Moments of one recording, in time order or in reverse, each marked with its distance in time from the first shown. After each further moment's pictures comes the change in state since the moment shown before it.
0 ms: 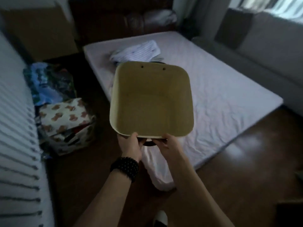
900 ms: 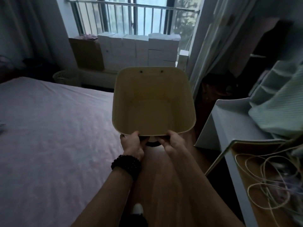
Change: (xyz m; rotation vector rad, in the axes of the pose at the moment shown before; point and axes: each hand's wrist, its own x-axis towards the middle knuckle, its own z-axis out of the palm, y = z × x) left_hand -0.187 -0.417 0.591 0.406 -0.690 -0.321; right_hand 0.167 -0.248 -0.636 1.039 0.666 -0.209
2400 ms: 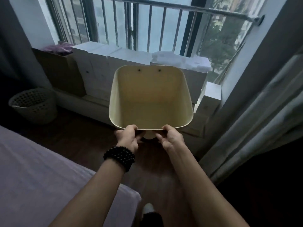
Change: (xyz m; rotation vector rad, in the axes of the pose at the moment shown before) left_hand 0.904 0.112 0.751 0.015 0.178 0.093; right_hand 0.964 -0.435 0.563 -0.123 -0.079 0.085
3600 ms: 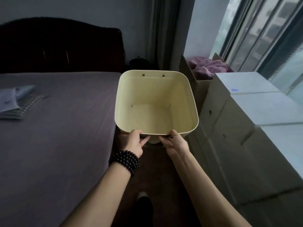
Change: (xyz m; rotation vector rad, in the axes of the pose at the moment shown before) left_hand 0.553 0.392 0.013 -0.628 0.814 0.387; right_hand 0.383 0.168 0.691 -0.583 -0.669 0.633
